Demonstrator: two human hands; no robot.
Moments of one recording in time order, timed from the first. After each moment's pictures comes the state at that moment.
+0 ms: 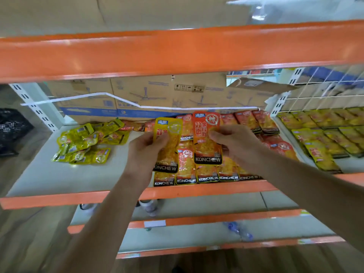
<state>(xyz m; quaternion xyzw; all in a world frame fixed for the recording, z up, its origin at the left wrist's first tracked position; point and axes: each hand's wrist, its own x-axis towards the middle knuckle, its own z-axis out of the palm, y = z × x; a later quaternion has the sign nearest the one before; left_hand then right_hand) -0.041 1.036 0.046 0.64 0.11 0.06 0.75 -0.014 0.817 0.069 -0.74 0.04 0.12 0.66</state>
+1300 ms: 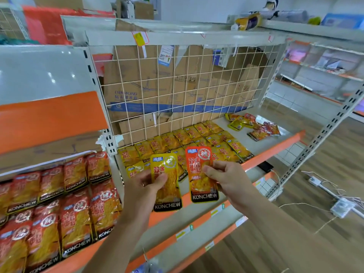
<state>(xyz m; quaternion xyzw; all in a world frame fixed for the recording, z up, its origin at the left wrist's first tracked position) -0.030 0.556 0.059 0.69 0.00 -0.09 0.72 -0.088 0.362 0.083 -0.66 0.22 -0.07 0.71</state>
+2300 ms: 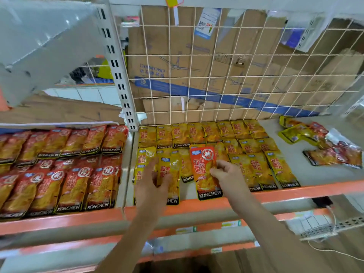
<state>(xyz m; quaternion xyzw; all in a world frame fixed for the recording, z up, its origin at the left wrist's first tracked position) -0.007 0.485 -0.025 0.82 0.14 0.08 0.54 0.007 0.295 0.011 -0.76 0.14 0.07 0.63</state>
